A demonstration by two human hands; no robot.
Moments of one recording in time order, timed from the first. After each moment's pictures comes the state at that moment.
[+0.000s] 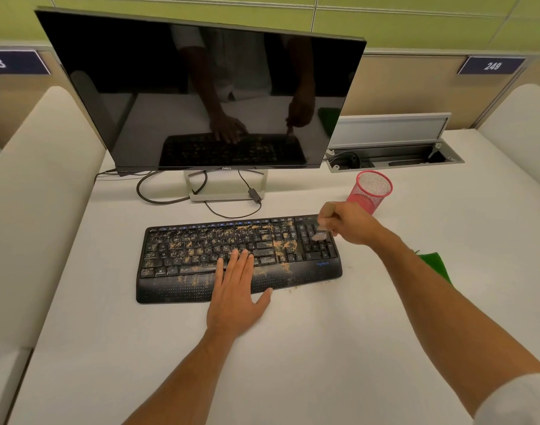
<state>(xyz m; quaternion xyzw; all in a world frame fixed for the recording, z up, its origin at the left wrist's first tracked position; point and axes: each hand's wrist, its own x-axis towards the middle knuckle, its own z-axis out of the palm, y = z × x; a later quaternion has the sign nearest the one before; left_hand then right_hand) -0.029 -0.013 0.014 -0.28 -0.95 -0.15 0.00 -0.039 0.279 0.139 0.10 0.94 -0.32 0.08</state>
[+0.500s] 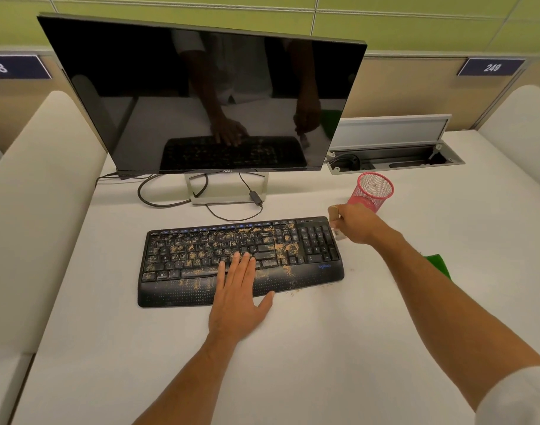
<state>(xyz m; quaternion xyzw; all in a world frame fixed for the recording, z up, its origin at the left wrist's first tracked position) -0.029 -0.013 0.014 -0.28 -0.95 -0.15 0.00 -0.043 0.283 0.145 0.10 0.98 -0.14 0.13</state>
